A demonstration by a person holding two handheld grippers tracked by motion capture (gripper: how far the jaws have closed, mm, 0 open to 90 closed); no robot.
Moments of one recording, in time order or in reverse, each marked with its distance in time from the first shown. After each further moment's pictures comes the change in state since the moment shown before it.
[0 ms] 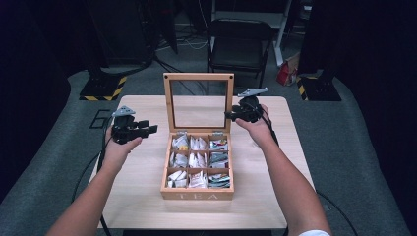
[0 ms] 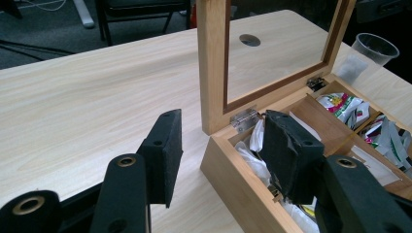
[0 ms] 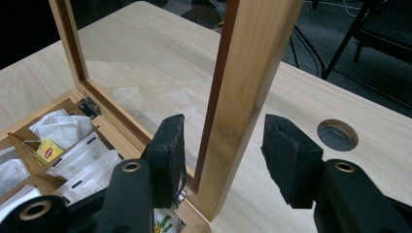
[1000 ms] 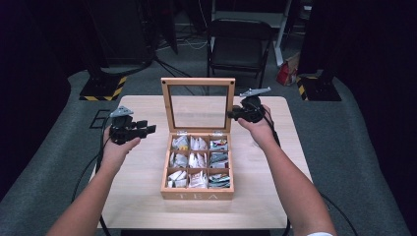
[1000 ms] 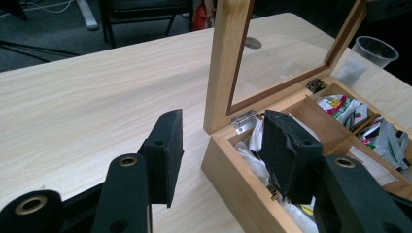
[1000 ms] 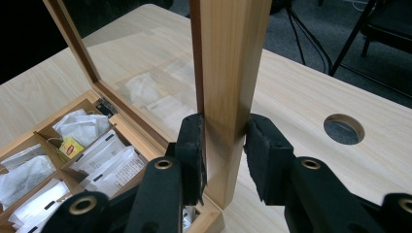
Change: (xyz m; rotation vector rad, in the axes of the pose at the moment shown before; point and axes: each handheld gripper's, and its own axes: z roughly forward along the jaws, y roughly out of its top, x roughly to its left) left arm -0.003 0.002 -0.005 -0.006 0.007 -0.008; right arm 0.004 0.000 -0.013 -0.001 0.023 0.024
